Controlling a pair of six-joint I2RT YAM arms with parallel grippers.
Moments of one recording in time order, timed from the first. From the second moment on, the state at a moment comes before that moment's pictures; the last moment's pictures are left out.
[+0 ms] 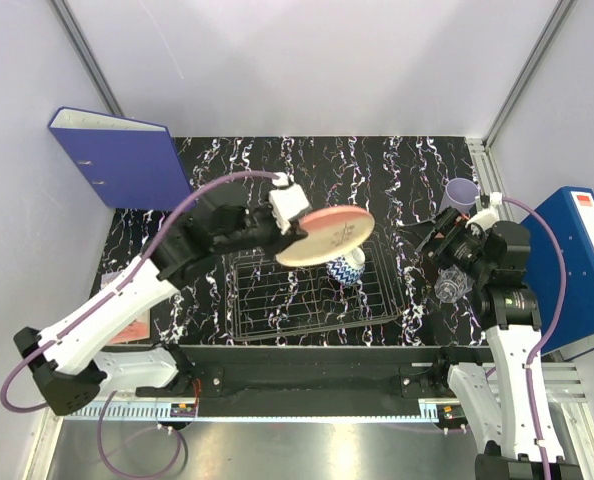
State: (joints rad) left arm -0.85 1.16 1.27 -0.51 0.26 0.25; right arm -0.05 0.66 0.79 -0.45 -0.57 0.76
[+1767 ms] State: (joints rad) left arm -0.32 1.29 1.12 0.21 0.73 -1.08; right arm 0.39 1.14 1.11 -0.05 -0.47 0.90
